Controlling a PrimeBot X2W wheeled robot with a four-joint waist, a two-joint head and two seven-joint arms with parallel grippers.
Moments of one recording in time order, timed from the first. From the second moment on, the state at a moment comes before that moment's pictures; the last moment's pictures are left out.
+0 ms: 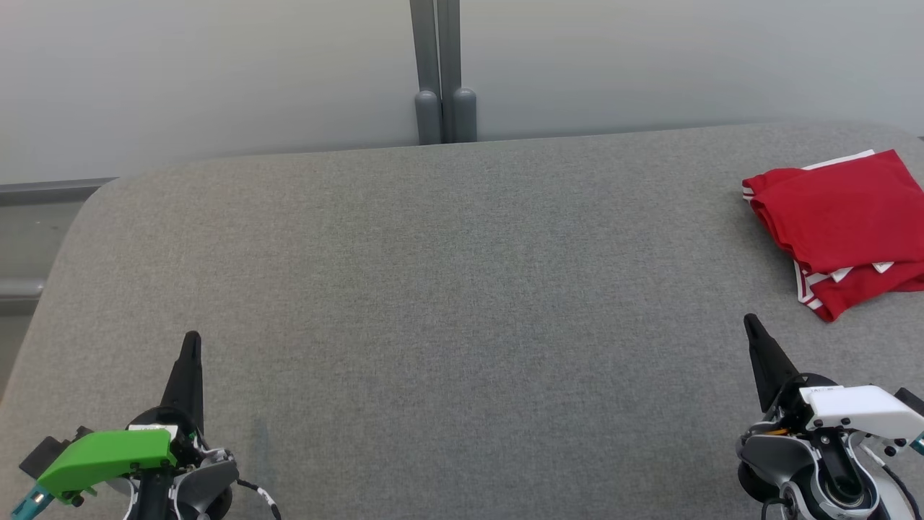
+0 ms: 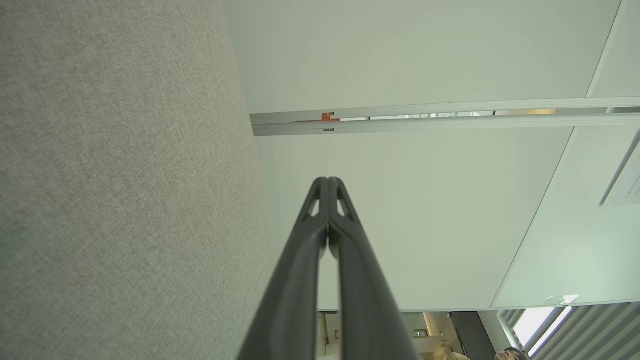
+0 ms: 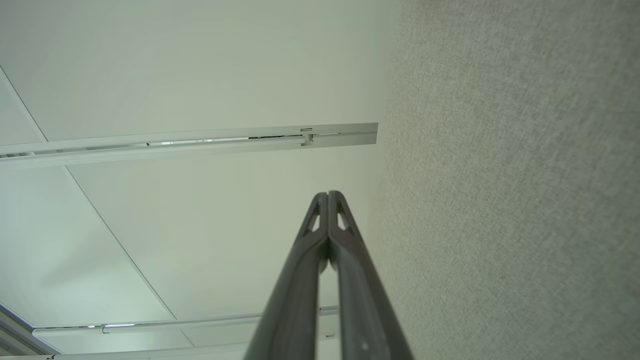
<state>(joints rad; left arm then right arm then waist) -0.10 0.05 0.11 0.25 -1.61 -0.13 0.11 -0.10 -0.05 -0.11 0.25 1.62 0.13 0.11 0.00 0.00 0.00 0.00</state>
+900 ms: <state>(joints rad) -0.10 0.05 0.11 0.25 -1.61 -0.13 0.11 -0.10 -0.05 -0.11 0.25 1.61 0.13 0.11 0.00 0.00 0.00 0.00</state>
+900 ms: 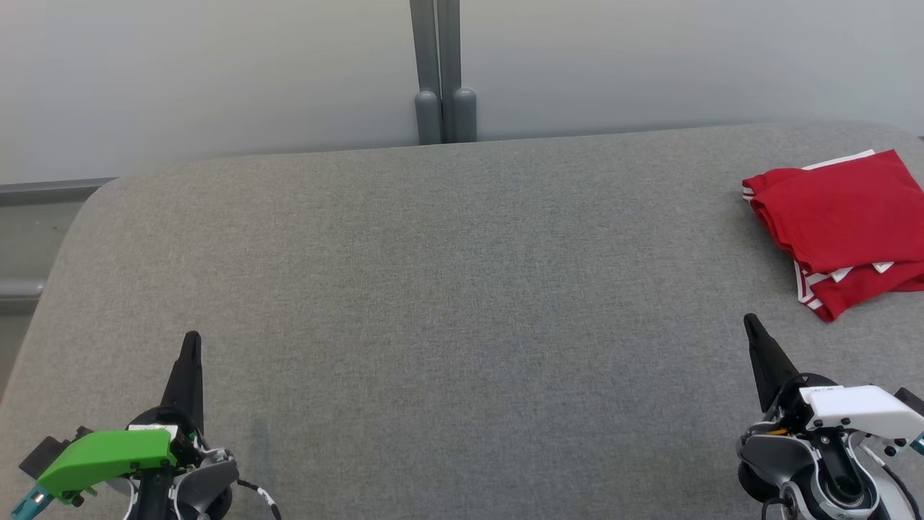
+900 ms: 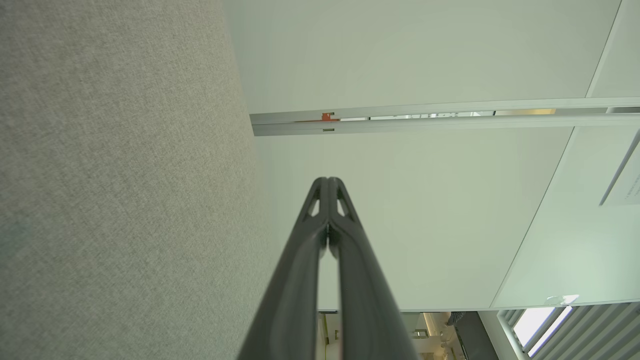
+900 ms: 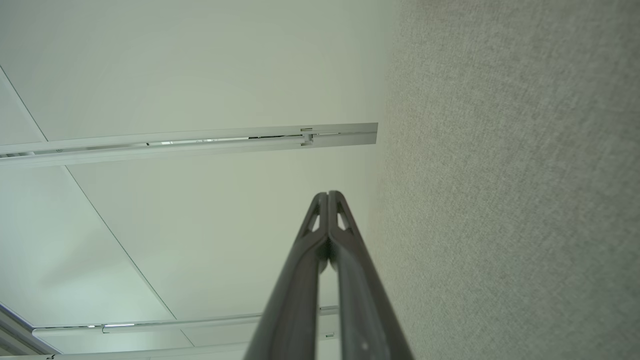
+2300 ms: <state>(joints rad) -0.10 0.05 0.11 0.25 -1.61 -0.13 0.11 -0.10 -0.05 -0.11 0.25 1.61 0.13 0.11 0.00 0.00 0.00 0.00</state>
